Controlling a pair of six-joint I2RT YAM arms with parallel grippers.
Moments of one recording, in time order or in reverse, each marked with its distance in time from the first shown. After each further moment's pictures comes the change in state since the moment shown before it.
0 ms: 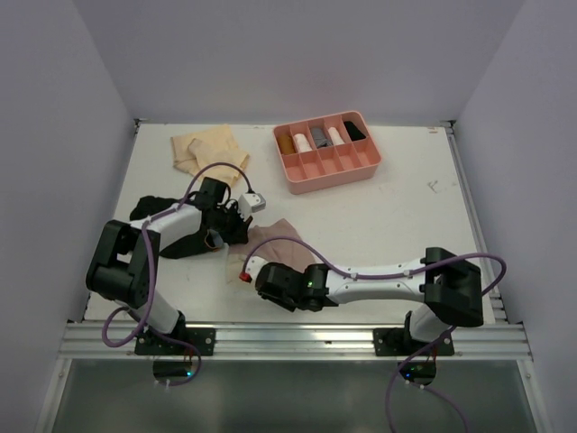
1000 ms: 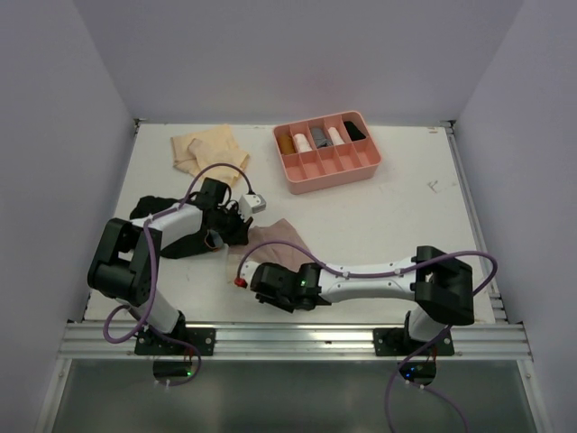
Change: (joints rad) left arm 0.000 0.016 0.000 0.000 0.001 0.006; right arm 0.000 0.060 0.058 -0.045 -0.058 -0.062
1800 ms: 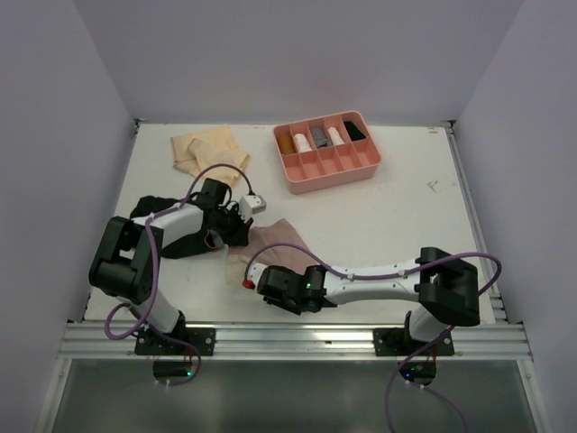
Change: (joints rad) left arm 0.000 0.015 0.000 0.001 0.000 0.000; right arm 0.000 -0.030 -0.081 -0.009 0.034 0.010
